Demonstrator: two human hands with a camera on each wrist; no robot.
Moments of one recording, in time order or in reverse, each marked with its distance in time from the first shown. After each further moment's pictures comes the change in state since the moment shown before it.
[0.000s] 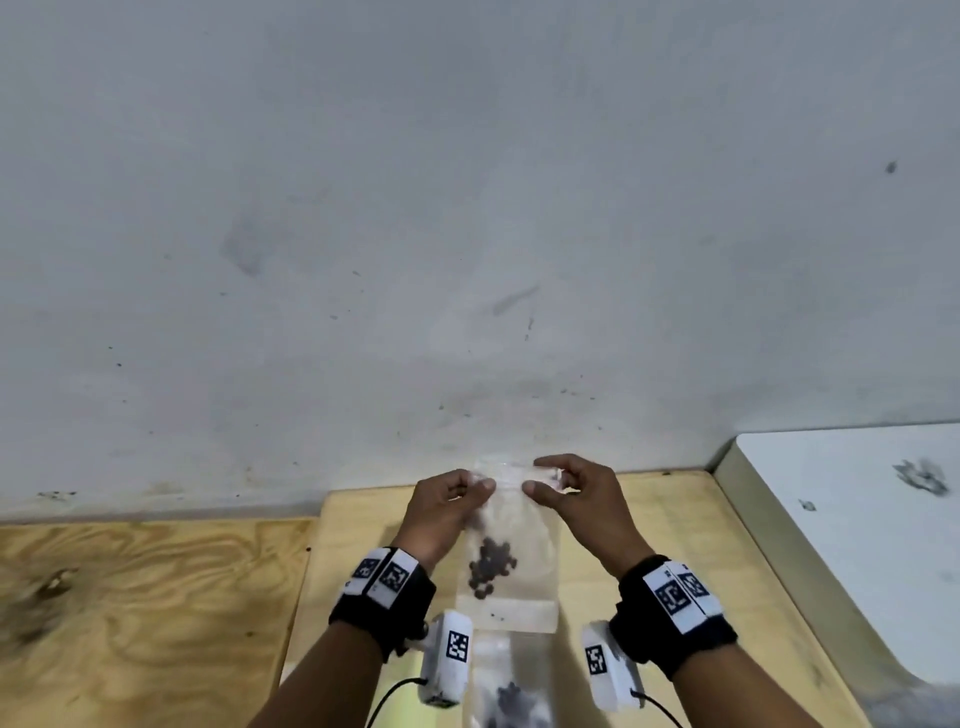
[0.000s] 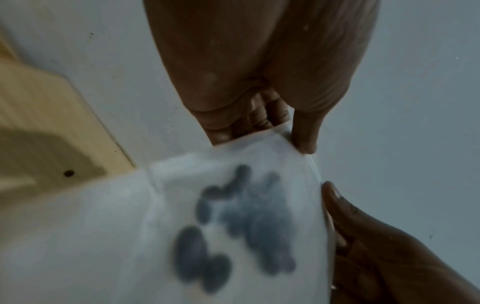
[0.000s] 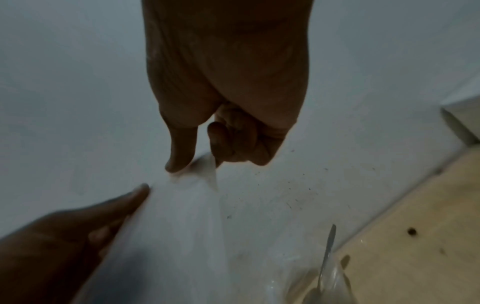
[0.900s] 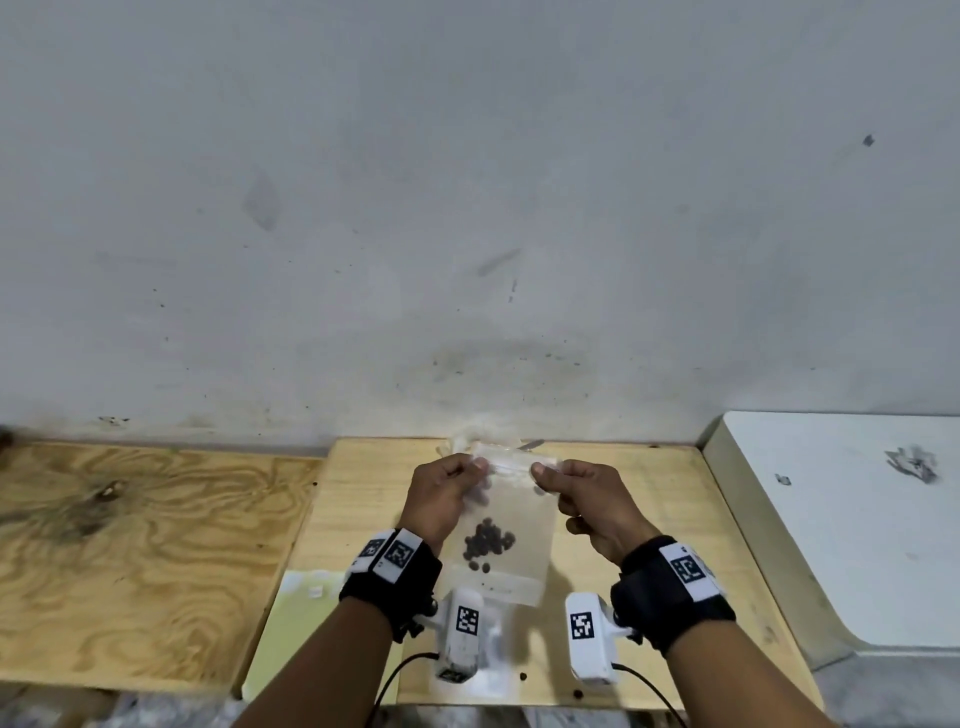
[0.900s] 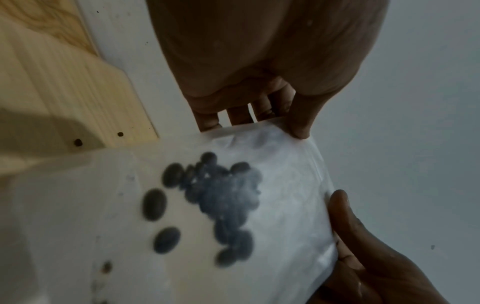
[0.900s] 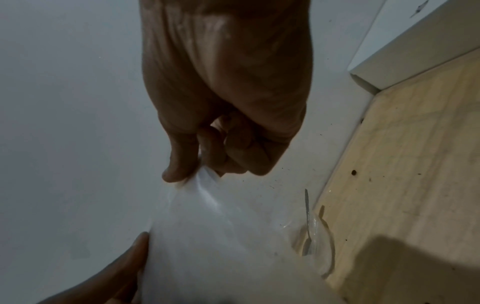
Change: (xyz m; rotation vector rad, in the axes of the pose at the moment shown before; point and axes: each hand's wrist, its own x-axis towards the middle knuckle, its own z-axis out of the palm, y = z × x) left_hand -0.072 -0.007 0.064 -0.072 0.196 -0.051; right_hand -0.059 0.003 -0.062 0.256 -0.186 0.370
